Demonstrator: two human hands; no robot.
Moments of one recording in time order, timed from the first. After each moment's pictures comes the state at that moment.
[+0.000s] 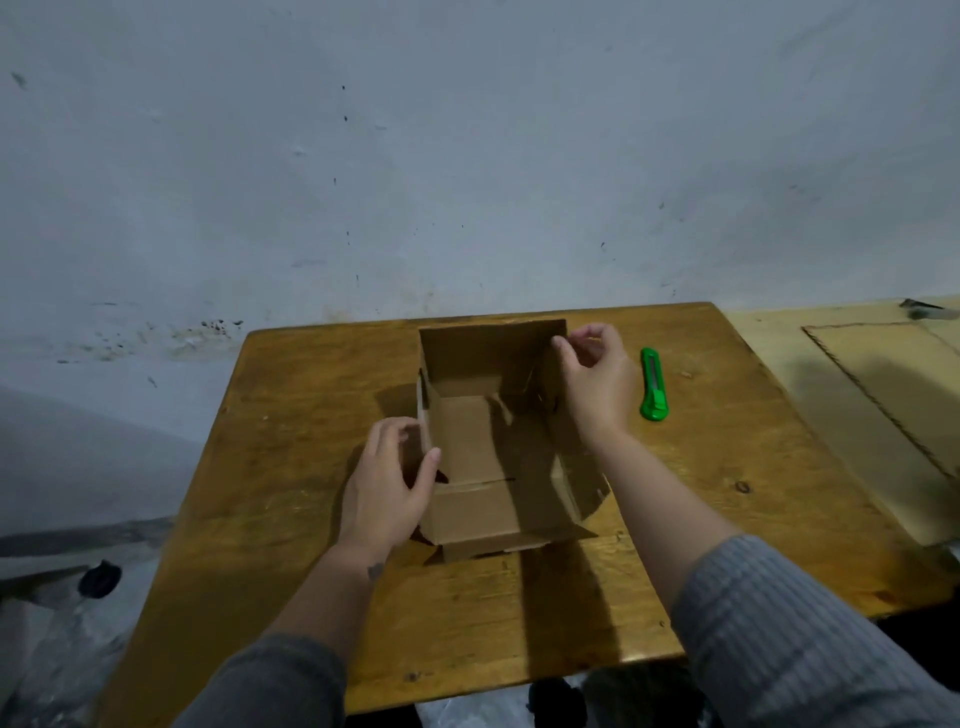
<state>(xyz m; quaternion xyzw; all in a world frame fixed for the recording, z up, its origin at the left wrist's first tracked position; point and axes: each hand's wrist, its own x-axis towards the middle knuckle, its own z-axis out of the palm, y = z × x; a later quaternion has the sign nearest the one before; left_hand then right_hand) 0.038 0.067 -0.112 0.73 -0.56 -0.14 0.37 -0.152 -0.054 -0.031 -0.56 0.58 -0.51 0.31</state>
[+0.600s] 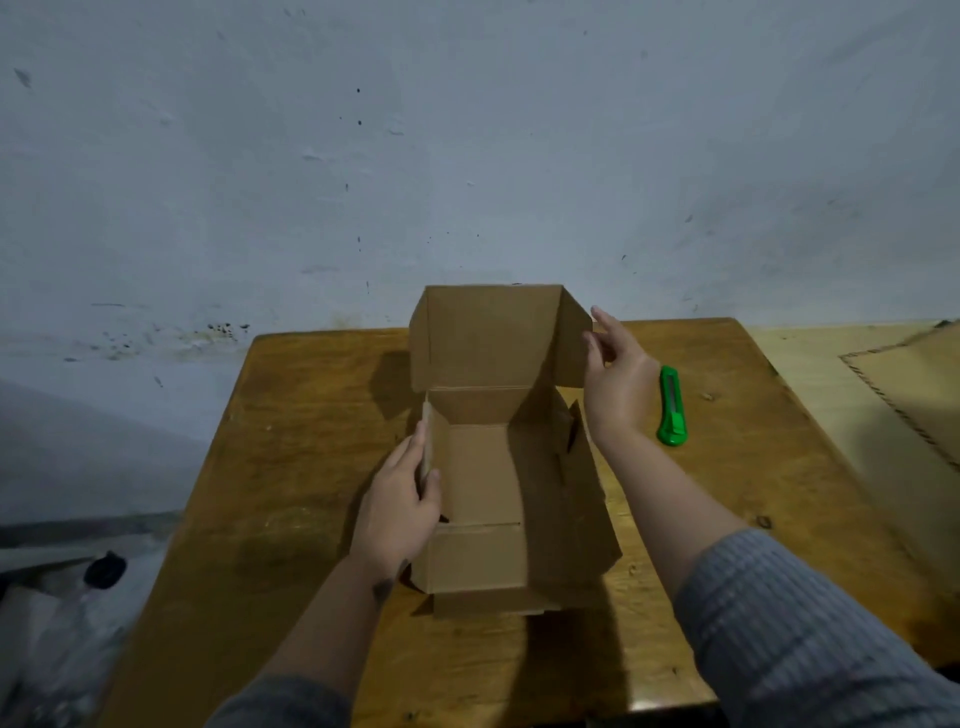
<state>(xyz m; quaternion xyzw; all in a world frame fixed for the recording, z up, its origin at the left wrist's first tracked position) 0.037 0.048 -0.113 0.75 -0.51 -0.26 0.34 -0.144 -0.098 -0.037 -0.57 0.60 -0.52 0.22</state>
